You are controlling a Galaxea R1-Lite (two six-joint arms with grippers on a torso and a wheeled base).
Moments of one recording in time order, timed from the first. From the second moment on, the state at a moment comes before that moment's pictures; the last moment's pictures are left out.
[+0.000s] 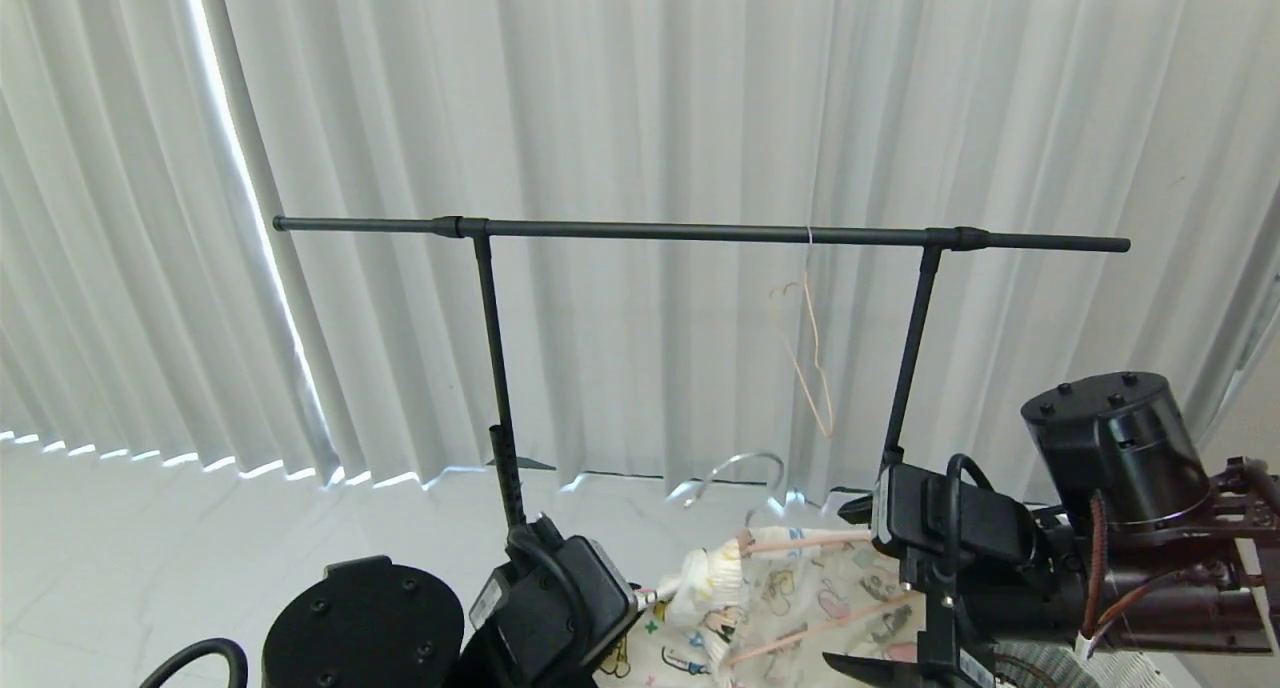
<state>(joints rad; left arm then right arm) -0.94 1.62 -0.31 -0.89 0.19 0.30 0.75 1.53 -0.68 -0.17 0.25 -0.53</state>
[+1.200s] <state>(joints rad) -1.00 1.62 -0.29 -0.95 0.17 0.34 0.78 1.57 -0.73 -0.07 0.27 -0.58</state>
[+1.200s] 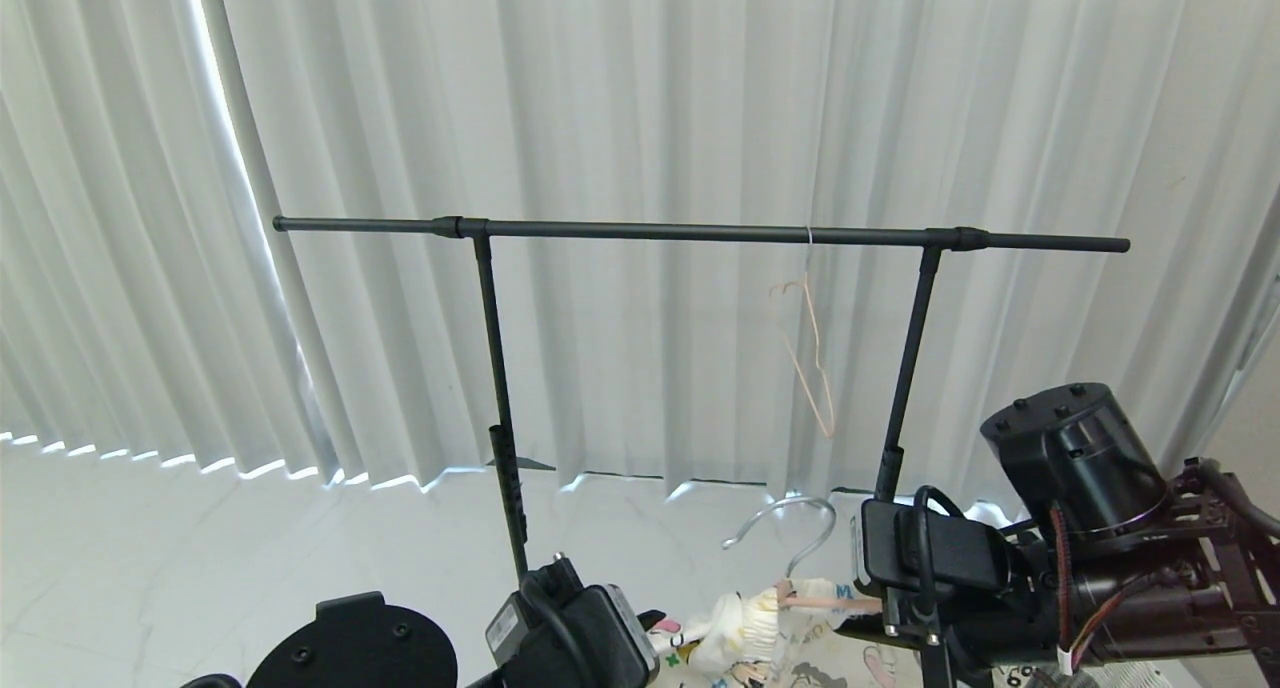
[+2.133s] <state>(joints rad) -0.90 1.61 -0.20 -1.04 0.18 0.24 0.62 1.45 -0.71 -0.08 0.26 -0.63</state>
